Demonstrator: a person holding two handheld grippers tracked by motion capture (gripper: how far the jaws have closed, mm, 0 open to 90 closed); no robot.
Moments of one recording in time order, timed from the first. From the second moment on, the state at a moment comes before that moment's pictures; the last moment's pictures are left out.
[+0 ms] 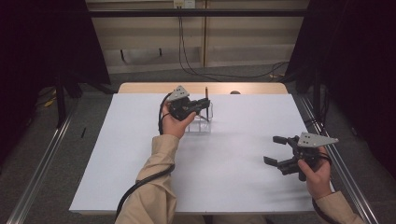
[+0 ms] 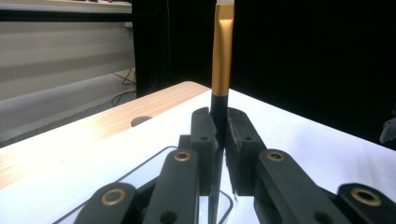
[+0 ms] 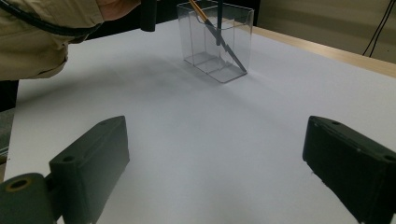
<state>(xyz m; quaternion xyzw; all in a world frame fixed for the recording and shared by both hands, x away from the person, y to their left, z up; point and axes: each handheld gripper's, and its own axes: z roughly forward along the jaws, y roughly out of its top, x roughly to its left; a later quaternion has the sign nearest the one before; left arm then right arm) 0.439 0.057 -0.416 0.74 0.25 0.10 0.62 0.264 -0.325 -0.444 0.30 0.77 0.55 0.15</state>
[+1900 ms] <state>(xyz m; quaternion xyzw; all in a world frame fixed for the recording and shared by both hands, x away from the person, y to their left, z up) 0.419 0.089 -0.406 0.72 0.25 0.09 0.63 0.258 -0.326 -0.441 0.30 0.76 0.55 0.16</state>
